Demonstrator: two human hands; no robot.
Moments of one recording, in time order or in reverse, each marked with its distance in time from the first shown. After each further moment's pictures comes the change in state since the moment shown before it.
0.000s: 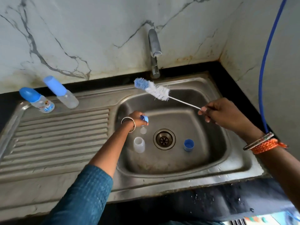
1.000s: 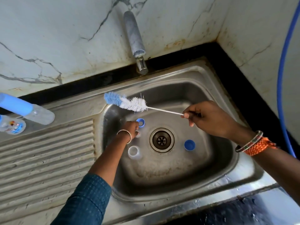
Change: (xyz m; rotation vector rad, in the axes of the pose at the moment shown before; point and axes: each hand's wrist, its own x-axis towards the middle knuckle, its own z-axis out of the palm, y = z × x) left_hand 0.071 -0.054 0.032 0.624 -0.108 0.090; right_hand 0.048 0.008 0.030 -0.089 -0.147 -0.096
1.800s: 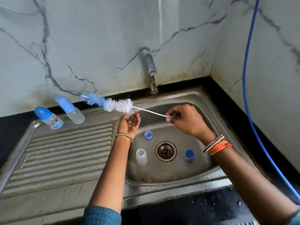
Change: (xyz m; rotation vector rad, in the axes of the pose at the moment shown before) left_hand -0.129 0.044 -0.089 -2.419 0.289 -0.068; right_hand -0.037 -0.061 0.024 0.043 0.273 -0.164
